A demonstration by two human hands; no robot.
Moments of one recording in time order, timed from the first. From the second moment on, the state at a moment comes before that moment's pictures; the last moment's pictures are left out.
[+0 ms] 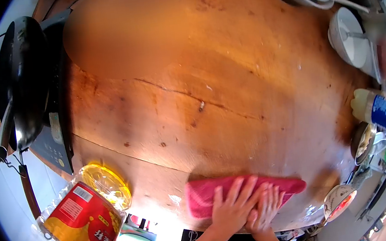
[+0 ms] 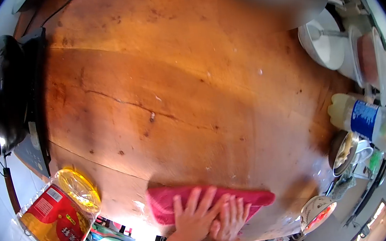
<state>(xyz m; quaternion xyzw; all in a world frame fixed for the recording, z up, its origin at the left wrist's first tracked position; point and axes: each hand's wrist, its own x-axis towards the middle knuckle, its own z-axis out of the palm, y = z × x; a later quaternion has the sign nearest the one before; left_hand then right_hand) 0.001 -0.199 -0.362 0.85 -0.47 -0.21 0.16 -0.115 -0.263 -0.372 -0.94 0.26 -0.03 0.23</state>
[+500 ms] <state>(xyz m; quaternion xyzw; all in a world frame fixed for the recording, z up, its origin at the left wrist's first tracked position) 0.169 -0.413 -0.385 0.61 -0.69 -0.13 0.36 0.076 -0.377 -0.380 -0.69 0.67 -0.22 0.16</state>
